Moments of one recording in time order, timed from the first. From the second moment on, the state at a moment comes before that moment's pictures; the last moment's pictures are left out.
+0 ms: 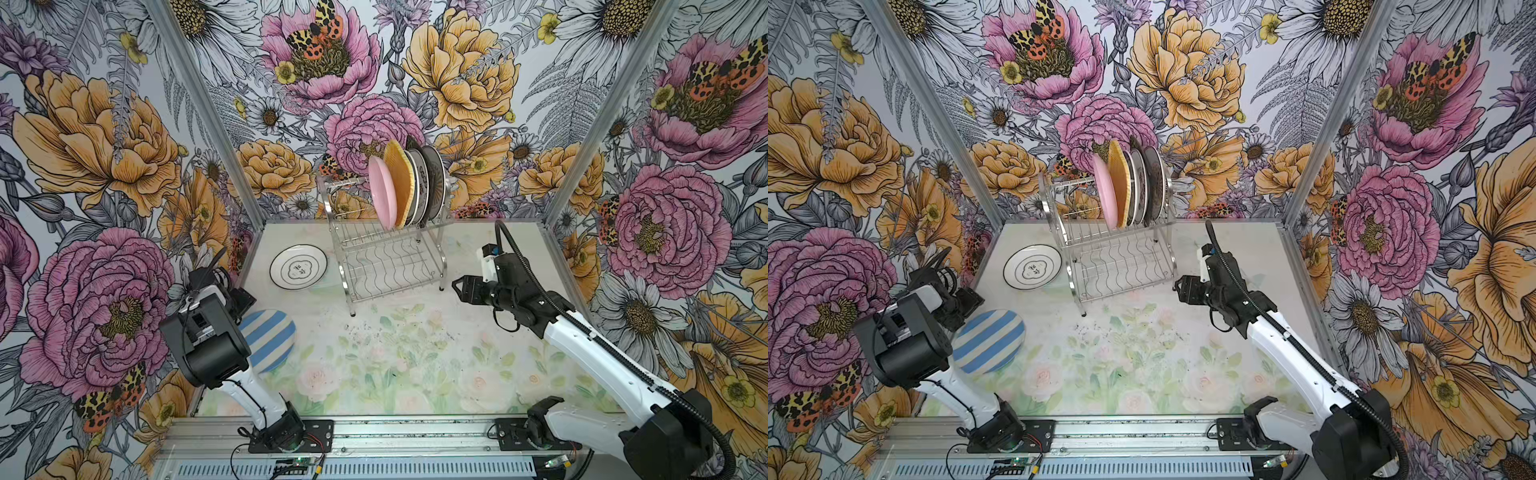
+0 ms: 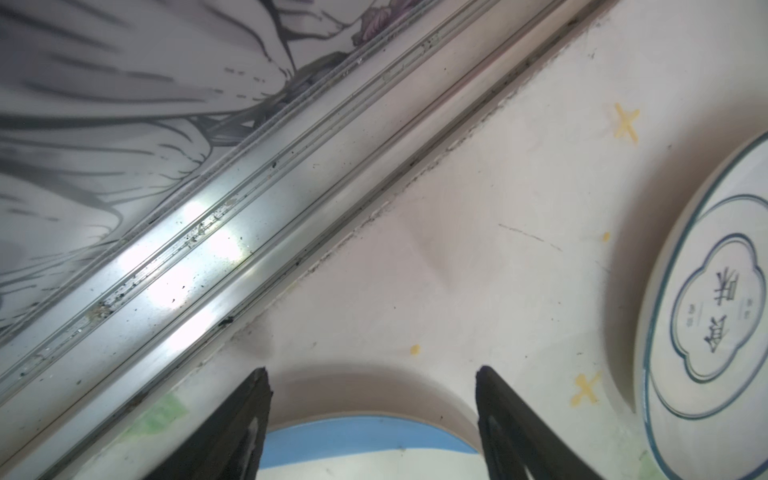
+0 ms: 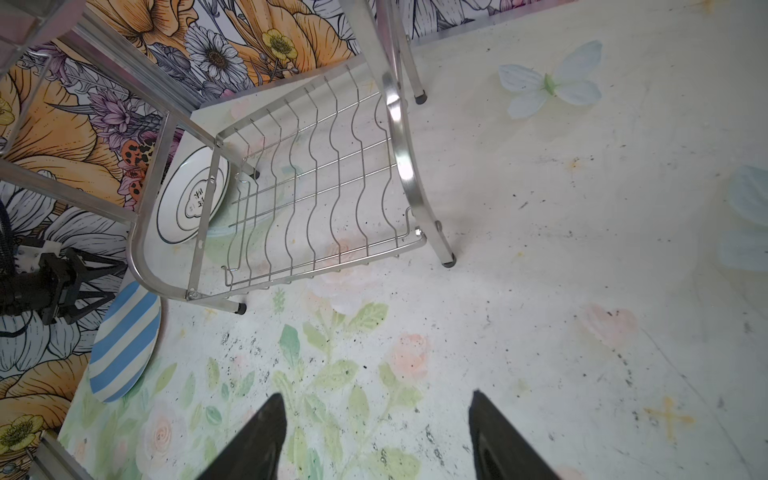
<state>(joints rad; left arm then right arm) 0.63 1.80 1.12 -0.49 0.14 -0.34 0.41 1.15 0.94 -0.47 -0.15 0.44</state>
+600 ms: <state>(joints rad) 0.63 1.79 1.10 -0.54 0.10 -0.34 0.40 1.14 0.94 -0.47 -0.16 0.44</state>
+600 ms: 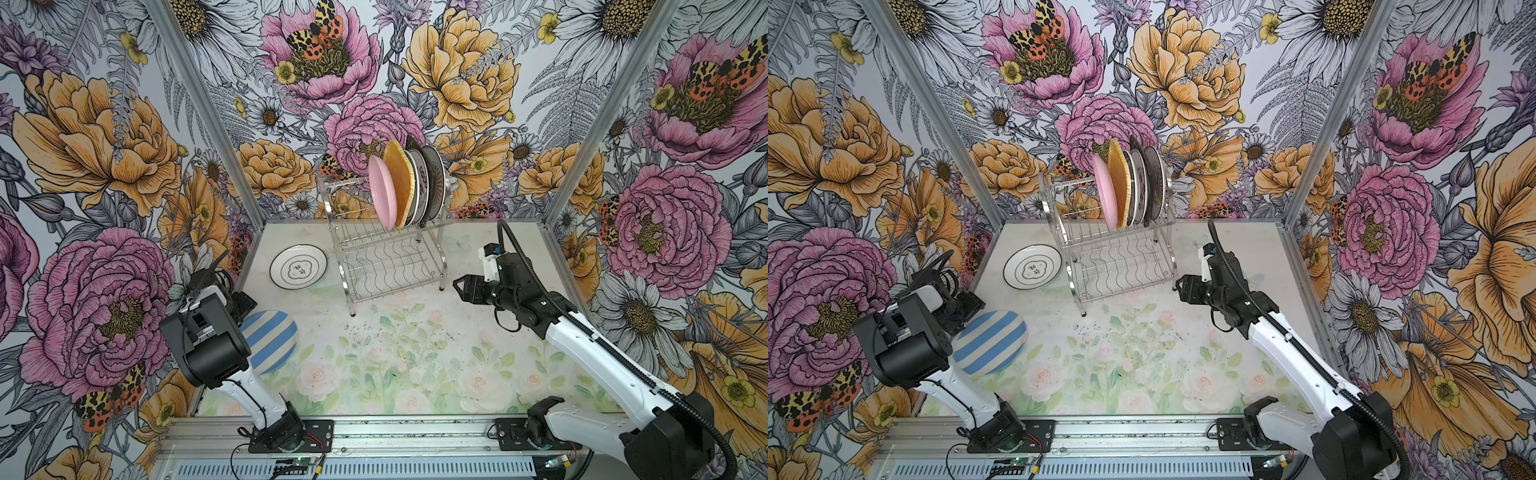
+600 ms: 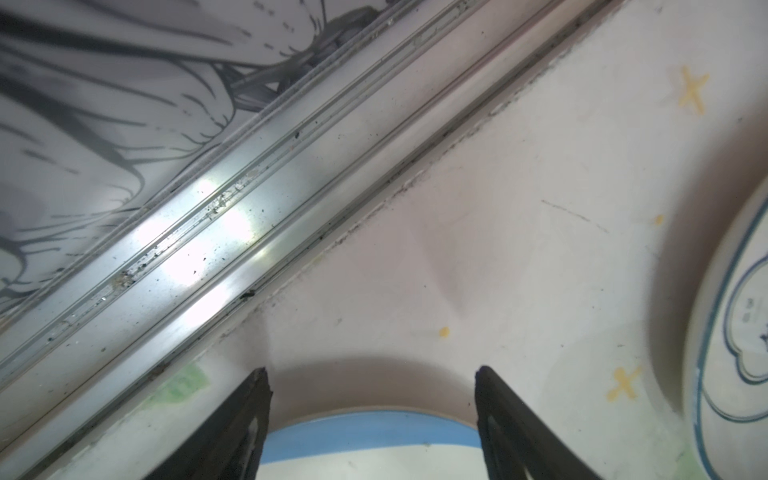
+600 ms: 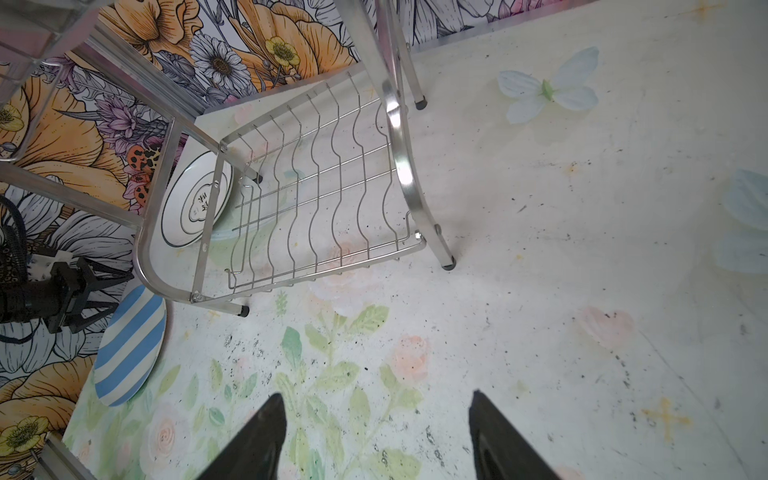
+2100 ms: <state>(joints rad) 0.44 1.44 0.75 -0.63 0.19 -0.51 0.39 1.05 0.87 -0.47 -0.16 0.44</state>
